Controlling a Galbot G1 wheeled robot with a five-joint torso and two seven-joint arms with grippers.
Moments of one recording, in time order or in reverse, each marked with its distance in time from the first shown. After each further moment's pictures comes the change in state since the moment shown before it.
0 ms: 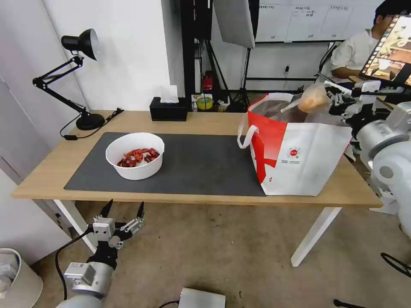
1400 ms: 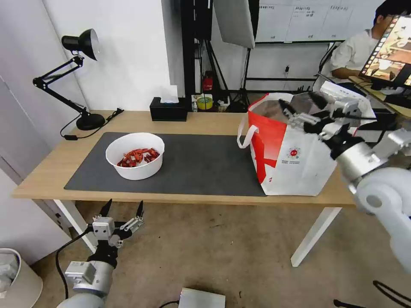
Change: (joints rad) left arm 0.001 -0.030 -0.010 -0.006 0.007 0.004 -0.009; right arm -0.250 0.039 0.010 0.235 0.069 0.227 -0.225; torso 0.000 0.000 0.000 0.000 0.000
